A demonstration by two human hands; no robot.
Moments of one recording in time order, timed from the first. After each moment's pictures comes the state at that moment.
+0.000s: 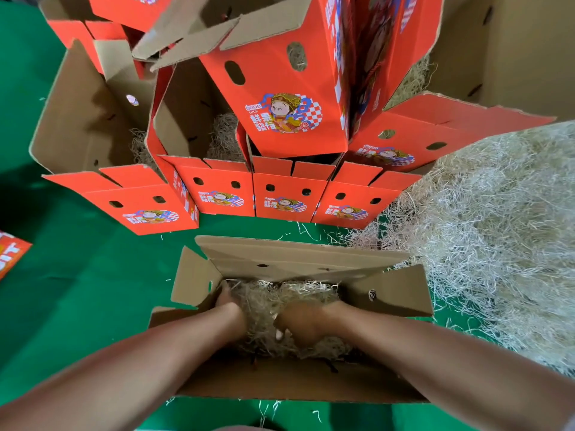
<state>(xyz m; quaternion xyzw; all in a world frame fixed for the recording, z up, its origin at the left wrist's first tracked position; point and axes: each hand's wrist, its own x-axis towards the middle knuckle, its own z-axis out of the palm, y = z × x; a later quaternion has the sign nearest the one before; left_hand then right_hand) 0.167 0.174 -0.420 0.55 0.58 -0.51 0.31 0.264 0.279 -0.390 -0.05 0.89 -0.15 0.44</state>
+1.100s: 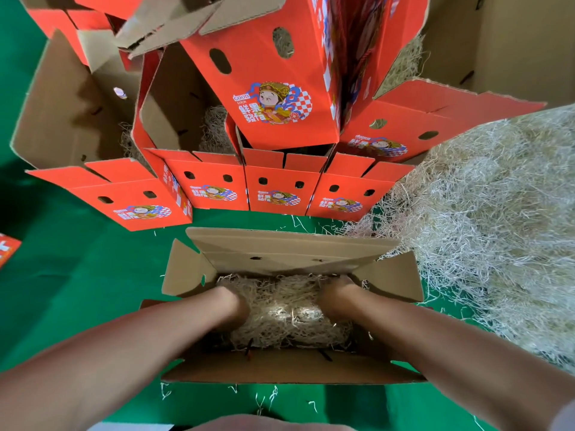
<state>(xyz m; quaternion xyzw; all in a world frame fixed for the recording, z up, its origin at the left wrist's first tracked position) 0.162 0.187 -0.406 0.63 0.52 -0.43 0.38 0.288 0.326 -0.407 0.00 0.85 0.08 0.53</state>
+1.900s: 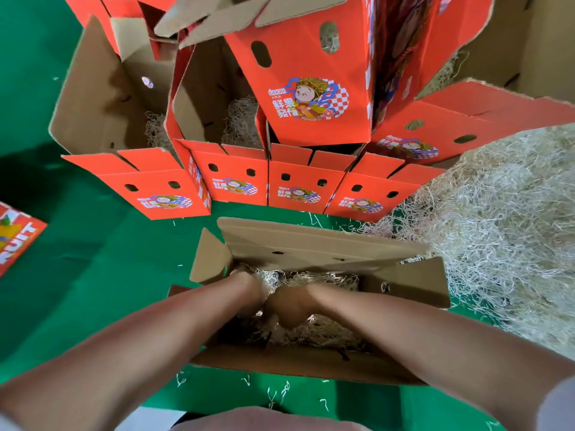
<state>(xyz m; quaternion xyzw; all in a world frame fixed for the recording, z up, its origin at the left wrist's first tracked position) 0.146 0.191 -0.410 0.57 0.55 -0.44 0.42 0.224 0.254 -0.384 -0.09 0.86 -0.19 0.47</state>
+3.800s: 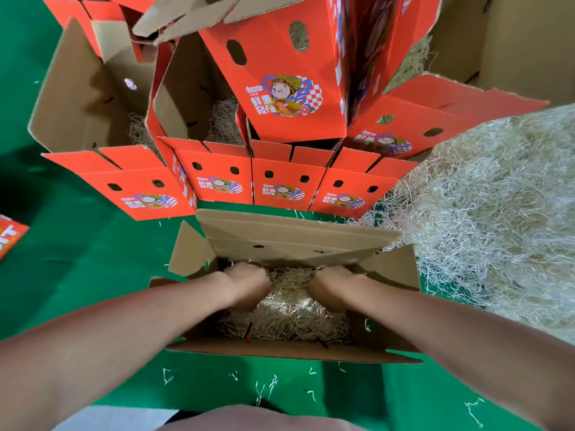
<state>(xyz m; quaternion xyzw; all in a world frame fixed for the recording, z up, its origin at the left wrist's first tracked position) 0.160 0.190 -0.399 0.62 0.66 -0.24 0.34 0.288 0.322 -0.398 0.12 0.90 -0.06 0.42</state>
